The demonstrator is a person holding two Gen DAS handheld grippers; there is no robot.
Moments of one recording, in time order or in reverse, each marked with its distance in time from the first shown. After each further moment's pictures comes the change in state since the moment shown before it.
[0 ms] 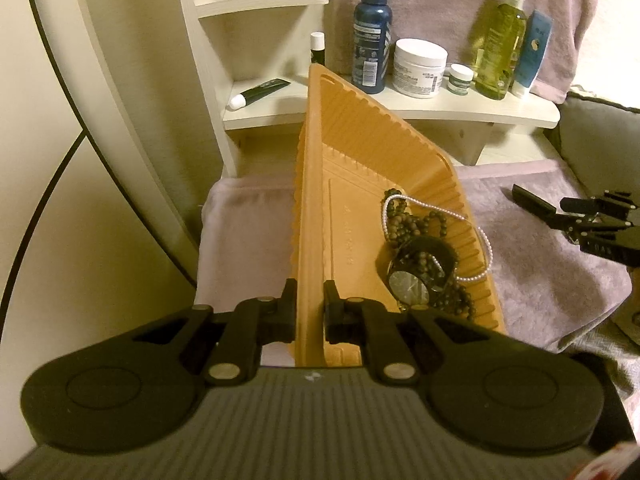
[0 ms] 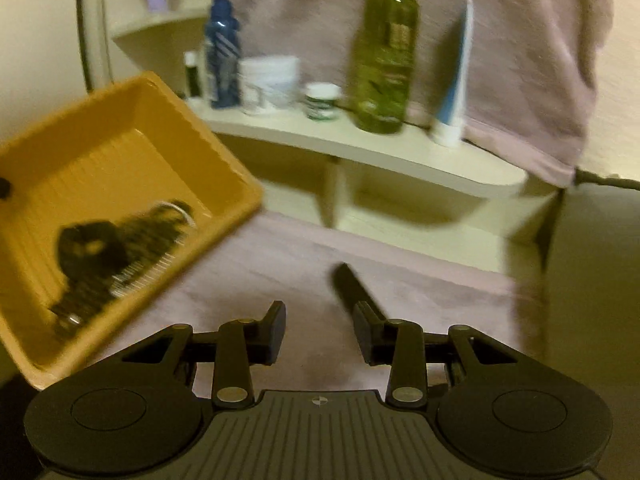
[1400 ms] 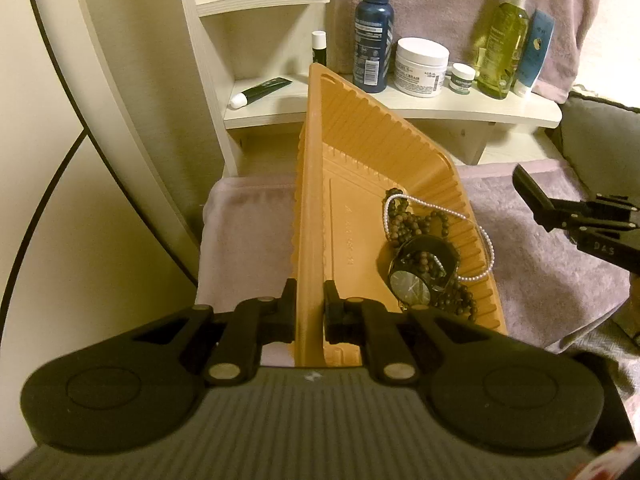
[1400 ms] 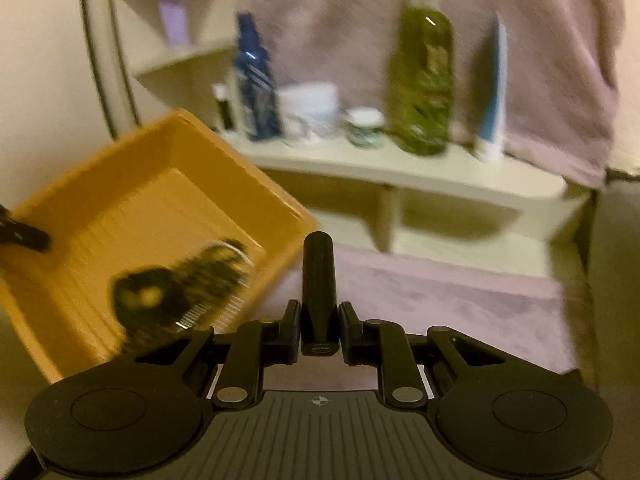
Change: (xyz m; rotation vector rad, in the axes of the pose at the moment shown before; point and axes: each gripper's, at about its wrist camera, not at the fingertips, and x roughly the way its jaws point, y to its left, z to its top) left arm 0.001 -0.001 0.001 -0.007 0.006 0.005; right arm -0.016 0.052 0.032 0.109 -0.081 0.137
